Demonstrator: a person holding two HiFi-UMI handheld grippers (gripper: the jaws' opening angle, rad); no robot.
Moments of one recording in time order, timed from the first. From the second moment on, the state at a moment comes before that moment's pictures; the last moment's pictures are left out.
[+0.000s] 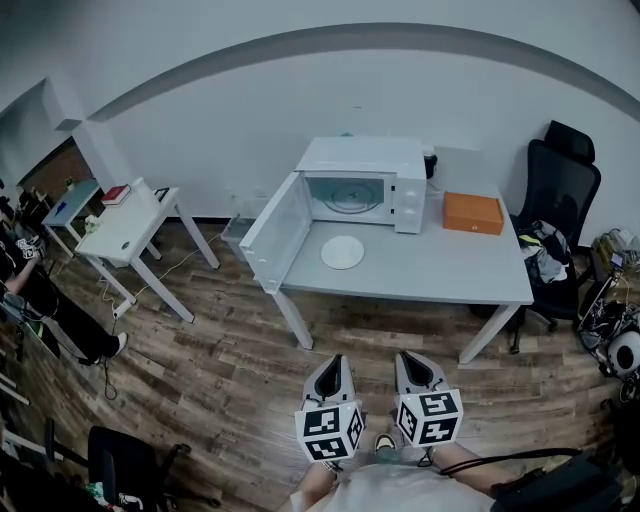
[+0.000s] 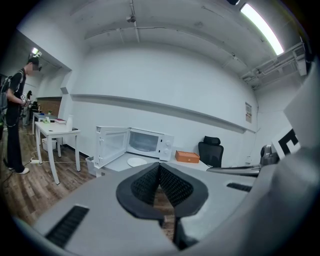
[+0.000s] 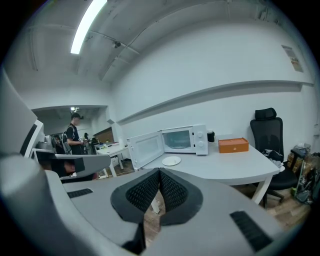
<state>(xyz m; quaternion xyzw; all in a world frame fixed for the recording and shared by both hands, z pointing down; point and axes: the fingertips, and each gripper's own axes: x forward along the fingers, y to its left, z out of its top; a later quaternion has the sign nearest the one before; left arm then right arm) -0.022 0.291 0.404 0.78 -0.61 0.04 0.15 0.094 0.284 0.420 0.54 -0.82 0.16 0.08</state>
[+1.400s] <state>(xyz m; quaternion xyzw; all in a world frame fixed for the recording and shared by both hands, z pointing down) -0.002 0.166 0.424 0.74 -0.65 0.07 0.17 0.118 0.141 0.442 0.49 -0.85 0.20 0.10</state>
